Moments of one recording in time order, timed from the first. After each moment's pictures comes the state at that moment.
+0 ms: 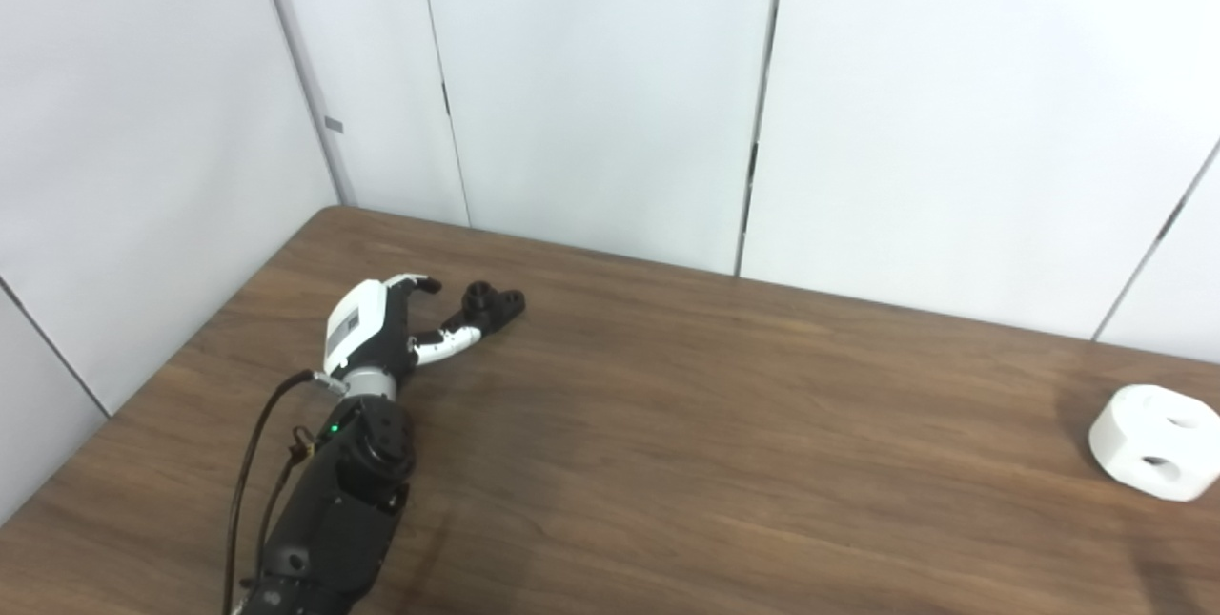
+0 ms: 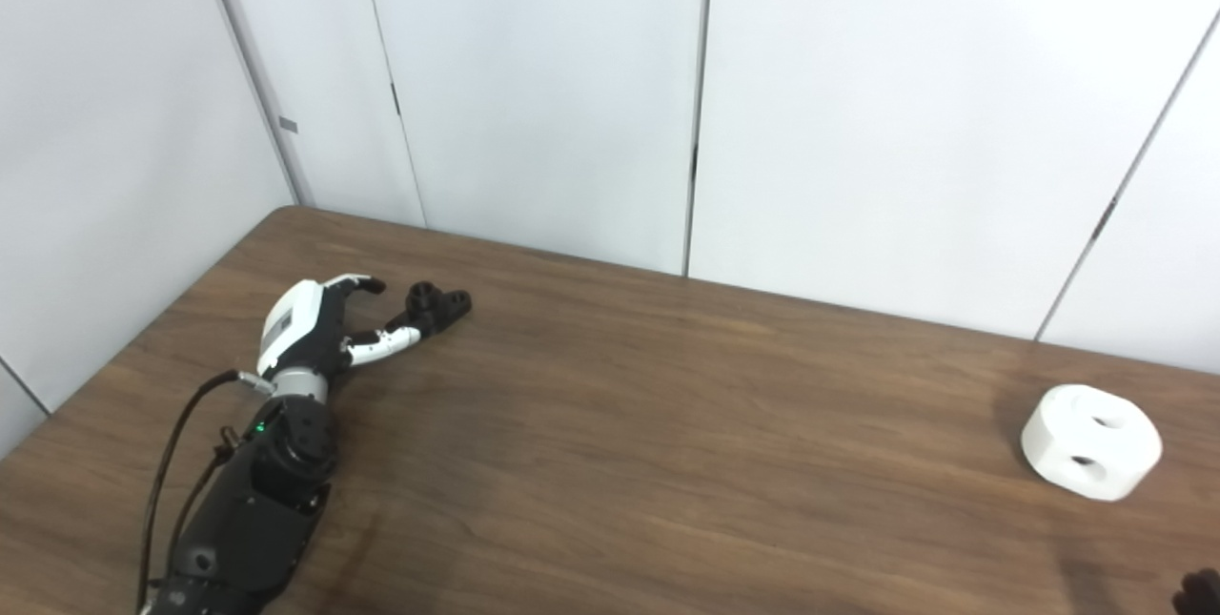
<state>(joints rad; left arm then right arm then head) -0.27 0.38 0.12 0.18 0.54 0.43 0.15 0.26 -0.28 -0.17 -0.10 0.20 -0.36 0.21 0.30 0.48</state>
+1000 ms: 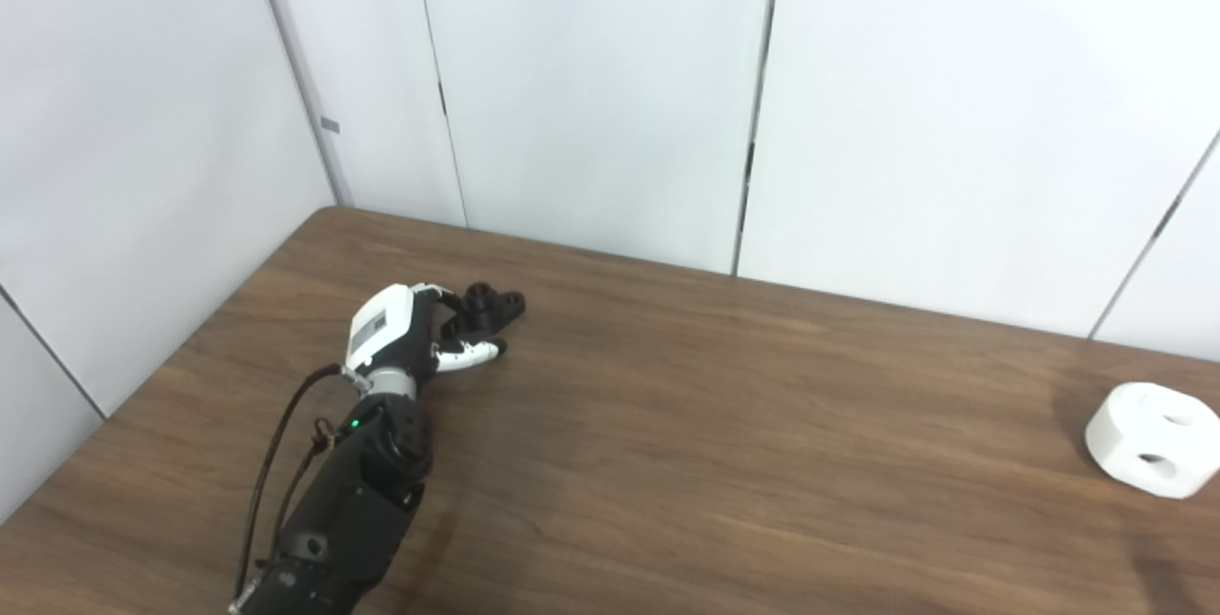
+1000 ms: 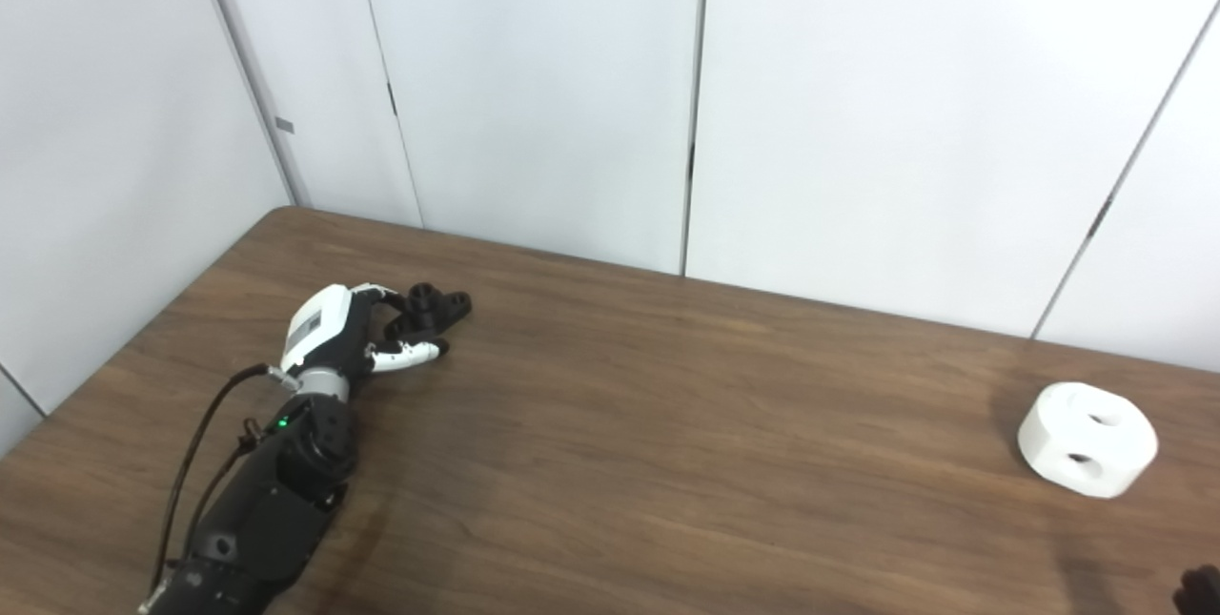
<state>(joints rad) -0.32 0.41 0.02 0.26 0.55 0.44 0.15 0.26 -0.27 -0.17 -0.11 0.18 -0.36 0.19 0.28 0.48</state>
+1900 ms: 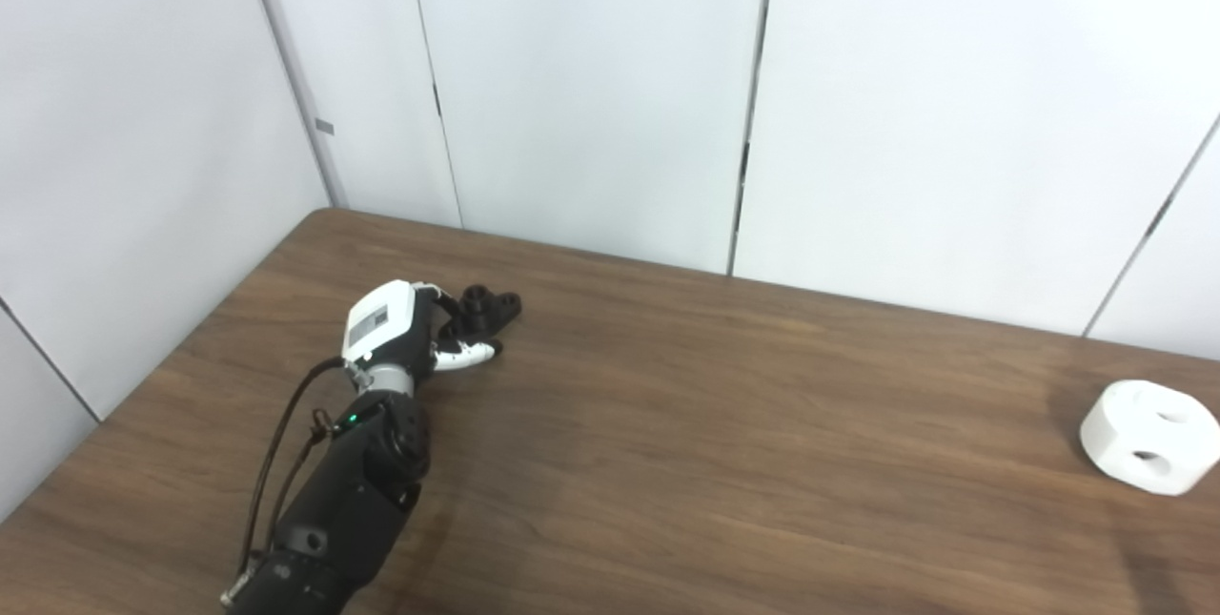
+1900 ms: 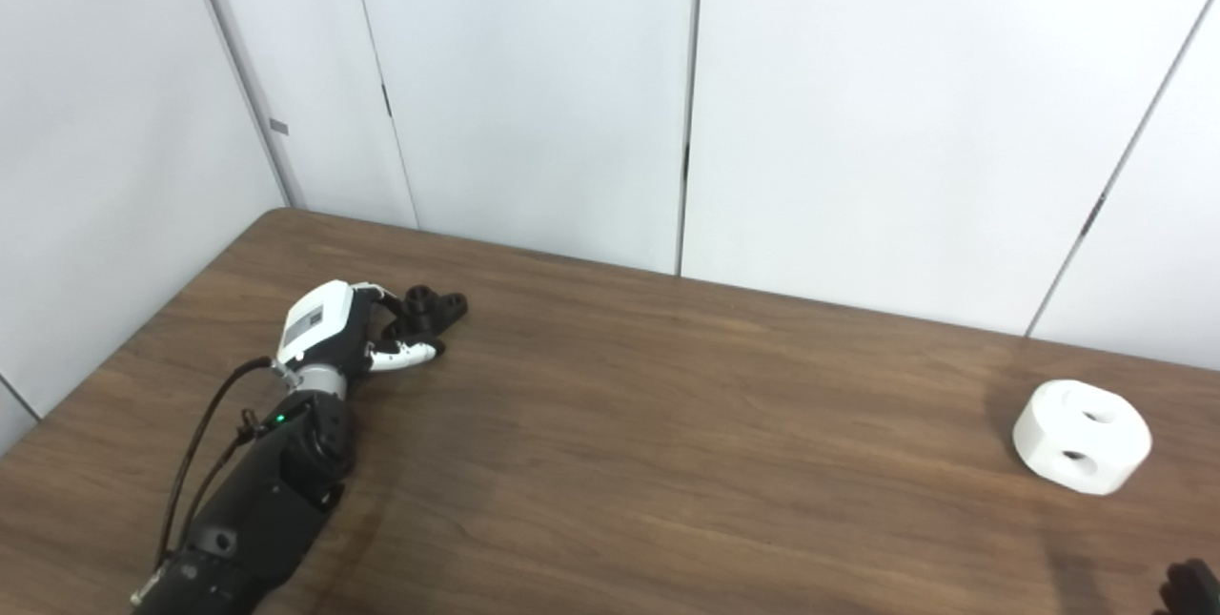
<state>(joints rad) -0.33 0.44 -0.04 0.27 0.62 0.46 0.15 0.27 -0.26 -0.17 -0.12 0.18 -0.35 0.19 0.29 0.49</state>
